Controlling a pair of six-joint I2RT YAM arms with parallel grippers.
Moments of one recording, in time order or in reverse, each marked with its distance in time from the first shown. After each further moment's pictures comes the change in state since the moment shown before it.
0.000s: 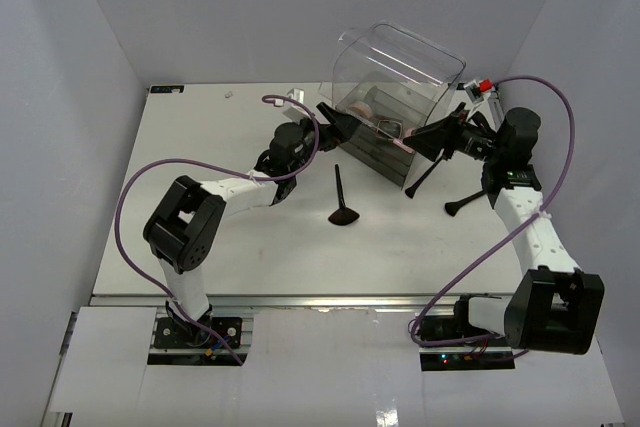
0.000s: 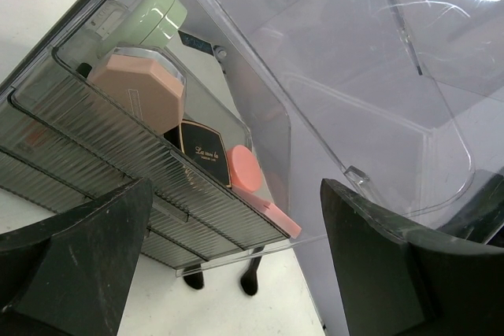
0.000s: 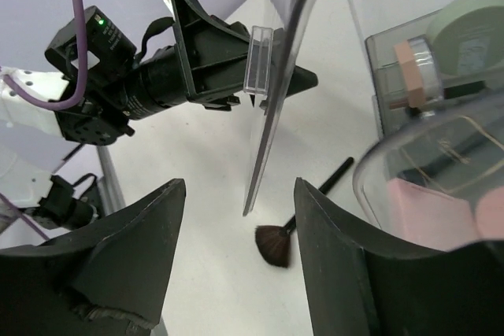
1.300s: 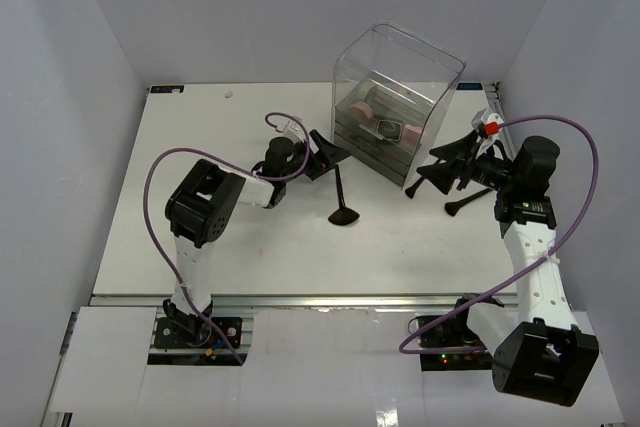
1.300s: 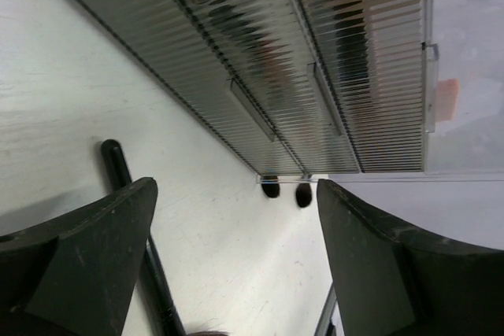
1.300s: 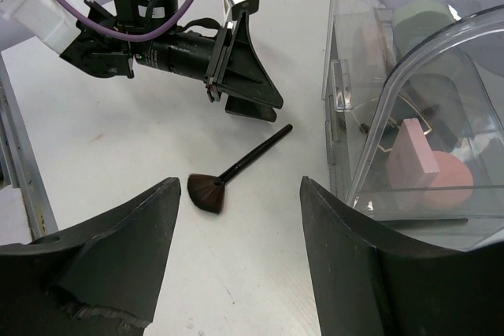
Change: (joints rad) left arm 0.123 0.224 -0.083 0.030 0.325 -0.115; right arm -0.120 -0.266 -0.133 -0.259 -0.070 -0.496
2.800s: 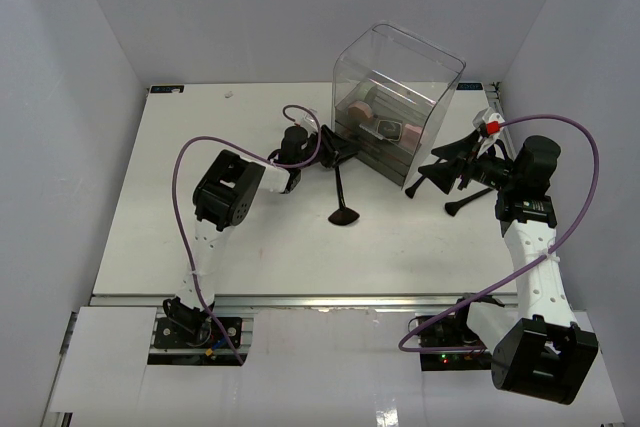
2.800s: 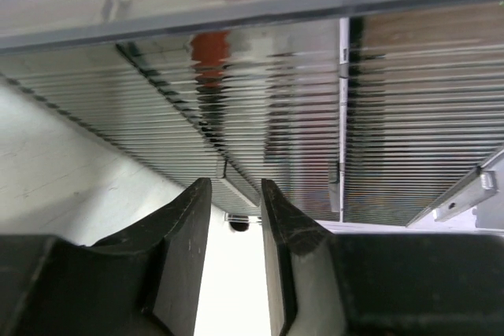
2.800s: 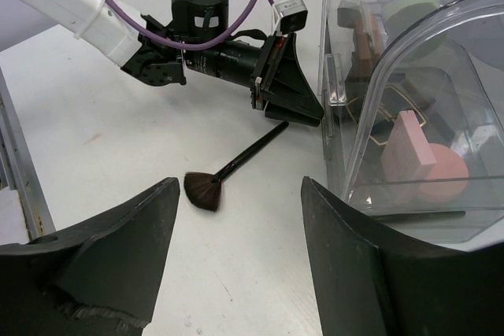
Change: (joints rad) left arm 0.000 0.290 0.346 0.006 0.150 -0.195; right arm -0.015 0.014 0.000 -0.002 0.000 -0.002
